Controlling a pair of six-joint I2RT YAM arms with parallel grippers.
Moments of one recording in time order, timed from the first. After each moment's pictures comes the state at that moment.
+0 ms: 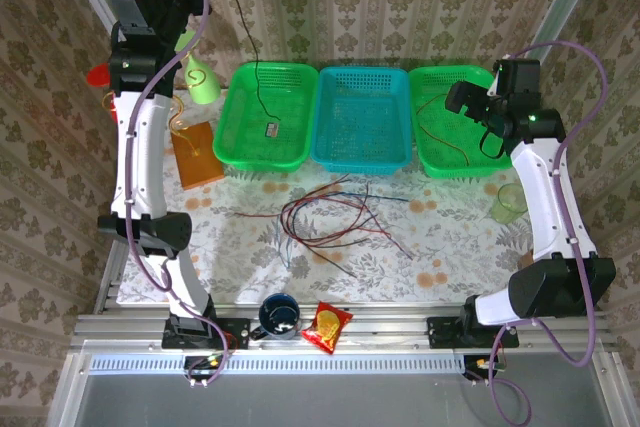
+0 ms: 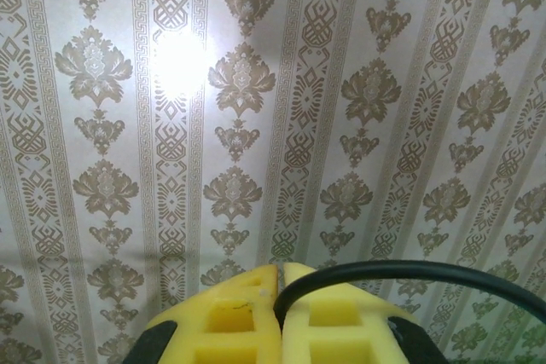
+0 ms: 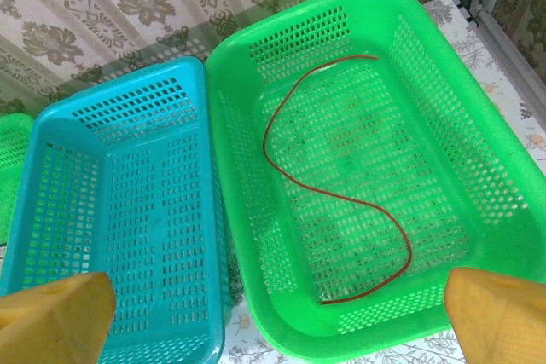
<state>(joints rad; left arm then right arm) -0.17 1.86 2.49 -0.55 0.05 -0.14 -0.06 1.42 1.56 -0.78 0.02 0.34</state>
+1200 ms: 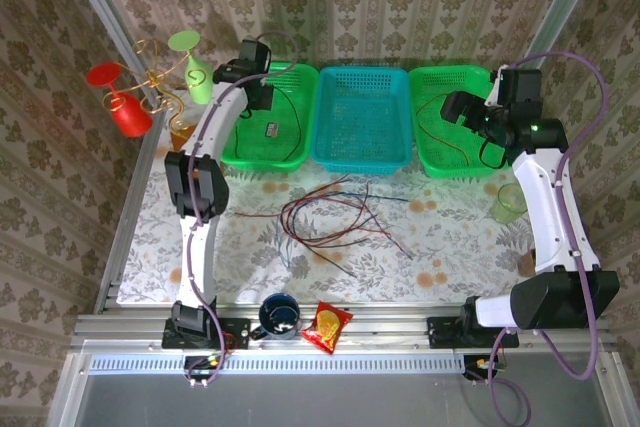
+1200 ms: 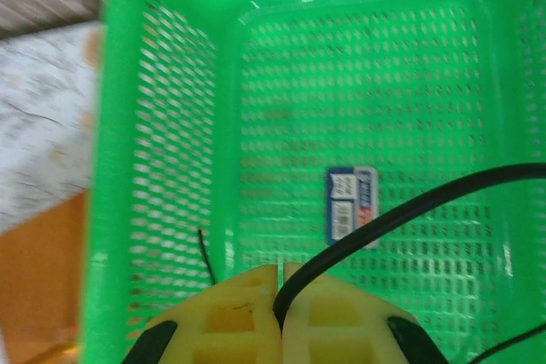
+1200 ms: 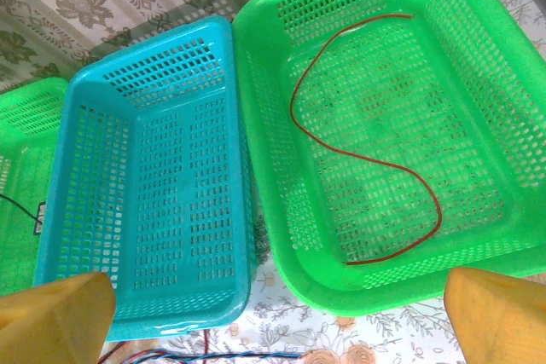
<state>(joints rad) -0.29 2.34 2.36 -1.01 -0.20 -0.06 -0.06 1.36 1.49 -0.81 -0.08 0.36</state>
